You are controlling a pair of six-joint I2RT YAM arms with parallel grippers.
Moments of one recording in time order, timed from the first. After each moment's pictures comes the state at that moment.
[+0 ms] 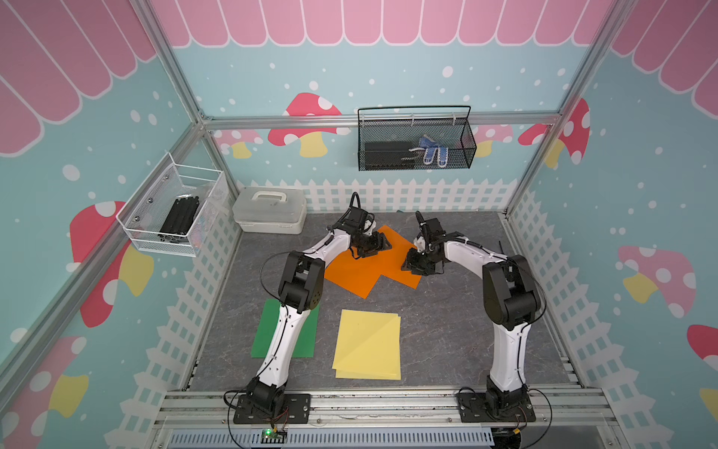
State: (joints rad) left arm -0.40 2.48 2.05 -0.54 0.54 -0.52; right arm 0.32 2.03 1.49 -0.65 -0.37 0.51
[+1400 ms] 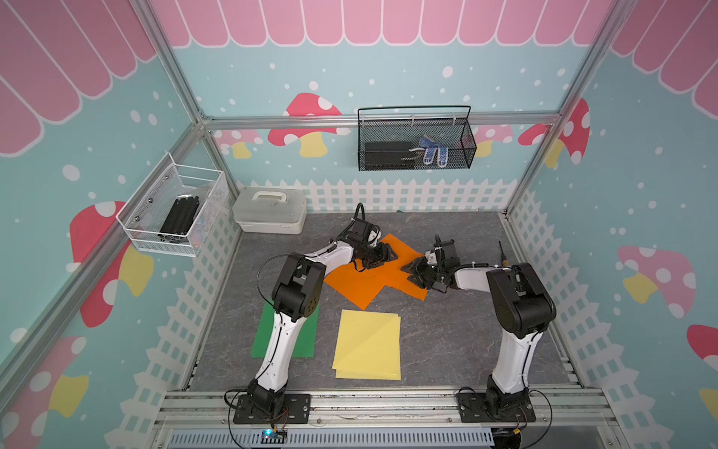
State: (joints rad) left arm -0.45 2.34 1.76 -0.32 0.55 -0.62; right arm 0.27 1.96 1.03 0.14 -0.57 1.10
